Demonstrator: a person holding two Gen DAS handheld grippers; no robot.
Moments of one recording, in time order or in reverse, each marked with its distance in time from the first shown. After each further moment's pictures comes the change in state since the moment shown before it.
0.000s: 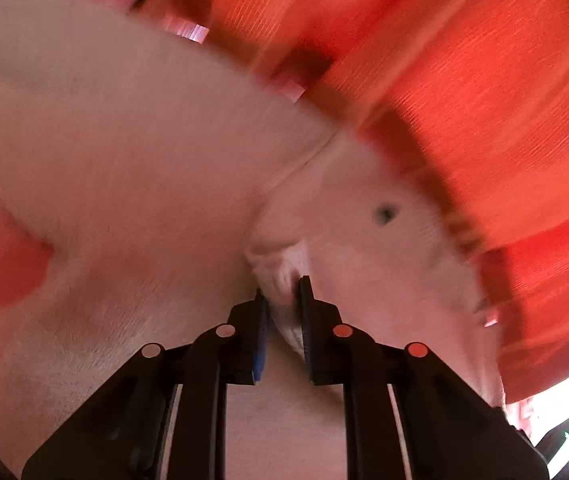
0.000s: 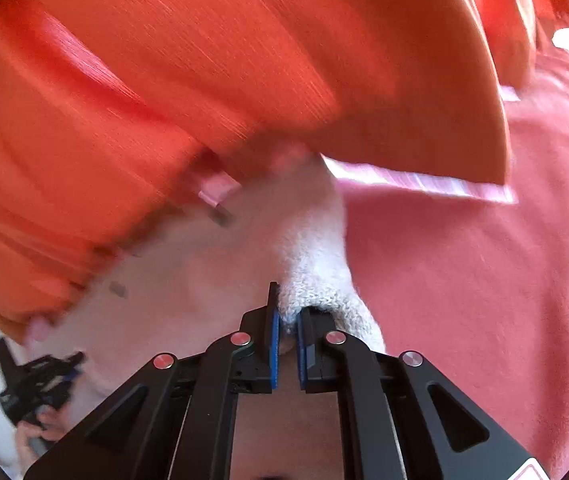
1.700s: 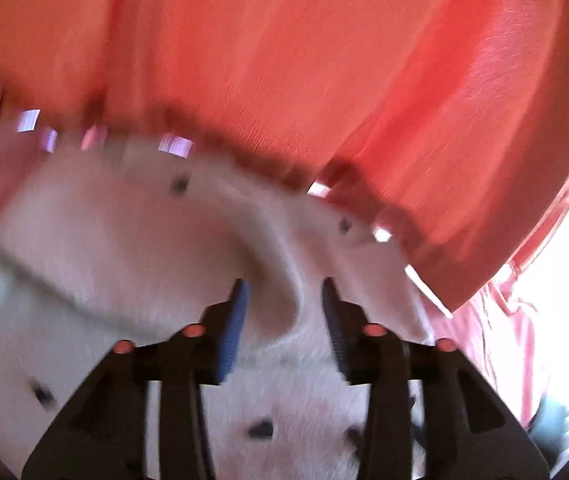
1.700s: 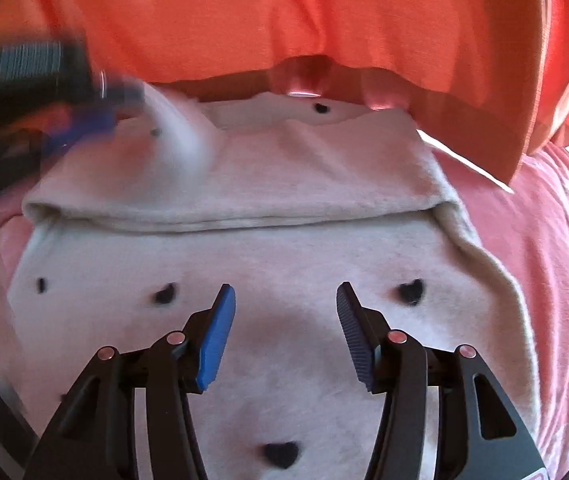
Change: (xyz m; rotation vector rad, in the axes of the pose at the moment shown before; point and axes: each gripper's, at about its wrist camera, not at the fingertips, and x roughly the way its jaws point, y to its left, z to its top) left arm -0.029 -0.132 -0.057 0.360 -0.032 -0.234; right arm -0.054 0.130 -0.117 -0.442 -0.029 -0.198
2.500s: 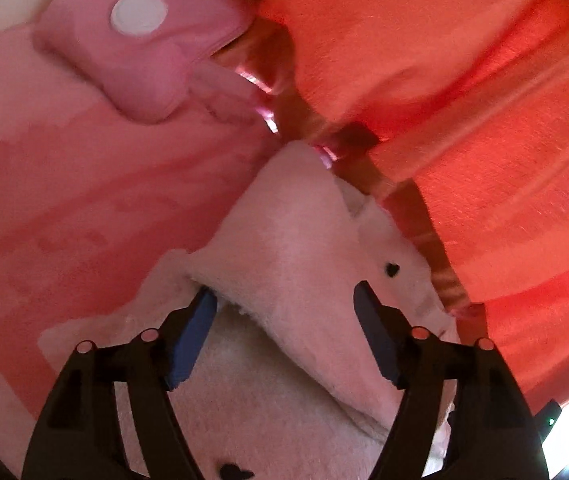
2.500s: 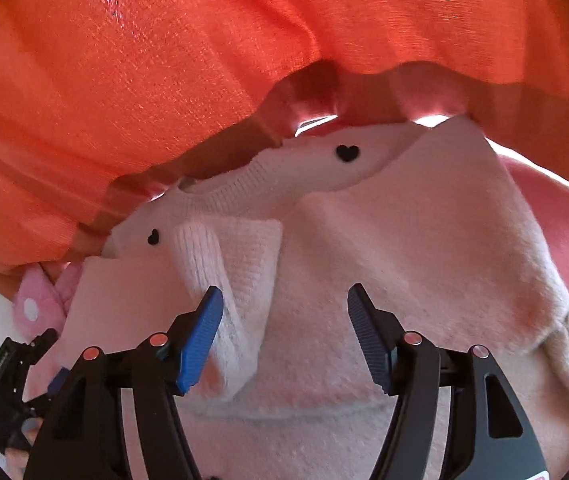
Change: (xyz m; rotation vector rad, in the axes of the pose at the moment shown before) left arm -0.044 0.183 0.025 -0.514 -0.133 0.212; right arm 0.093 -0.001 0.102 0.241 0.040 0.220
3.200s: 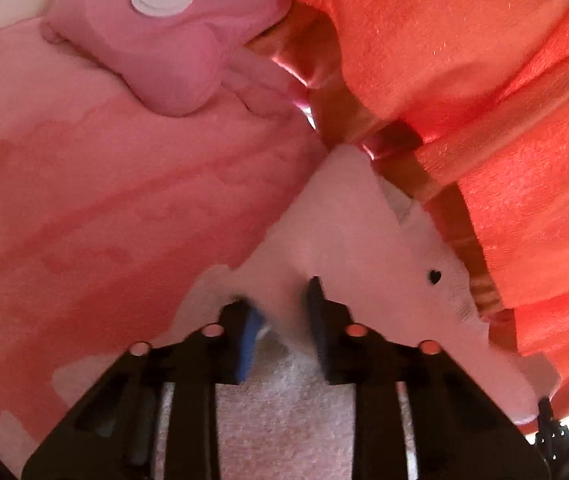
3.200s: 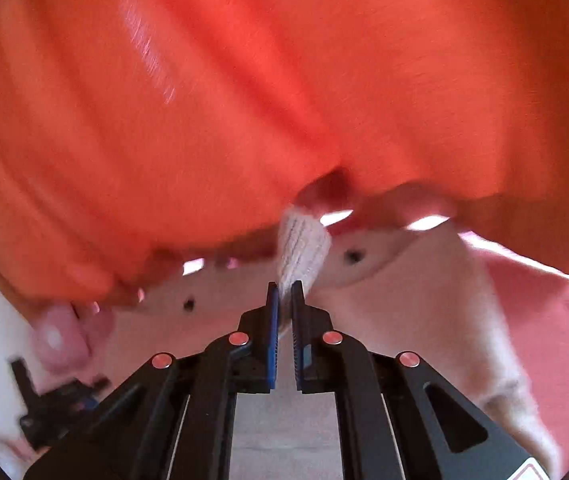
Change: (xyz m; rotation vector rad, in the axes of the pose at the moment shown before) left arm 0.017 0.016 0.001 0.031 0.017 0.067; right arm -0.073 -0.046 0.018 0.003 -0.258 0.011
